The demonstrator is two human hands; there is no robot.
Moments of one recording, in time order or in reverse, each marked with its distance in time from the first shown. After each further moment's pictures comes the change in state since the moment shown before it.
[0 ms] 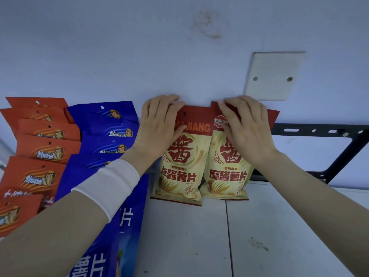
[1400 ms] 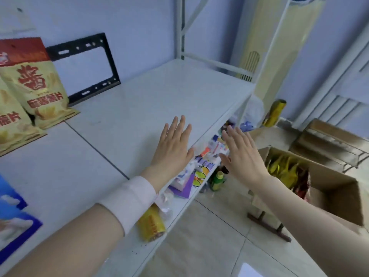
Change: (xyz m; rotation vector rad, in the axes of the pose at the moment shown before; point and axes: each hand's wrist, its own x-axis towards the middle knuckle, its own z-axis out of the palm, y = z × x) left_hand -0.194 0.368 -0.292 -0.764 -0.623 0.641; right_hand -0.327 -0.211 -0.512 -0.488 -0.765 1.017
